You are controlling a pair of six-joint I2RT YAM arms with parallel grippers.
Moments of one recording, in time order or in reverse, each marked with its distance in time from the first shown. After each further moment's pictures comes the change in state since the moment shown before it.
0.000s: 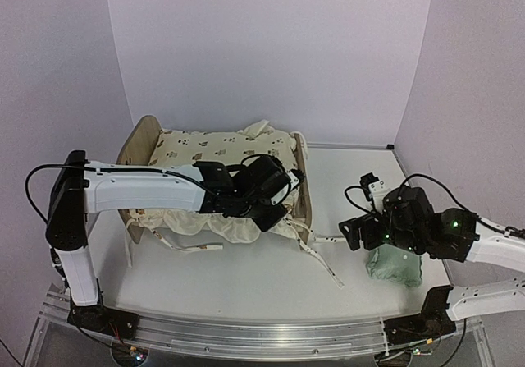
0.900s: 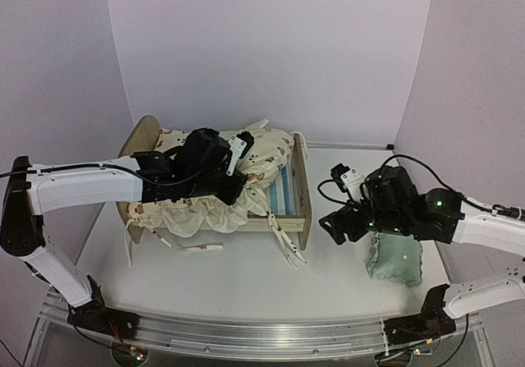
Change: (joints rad) left arm 0.162 -0.342 -0.305 0.214 0.063 -0.101; right arm 0.000 0.189 0.174 0.012 -0.150 -0.178
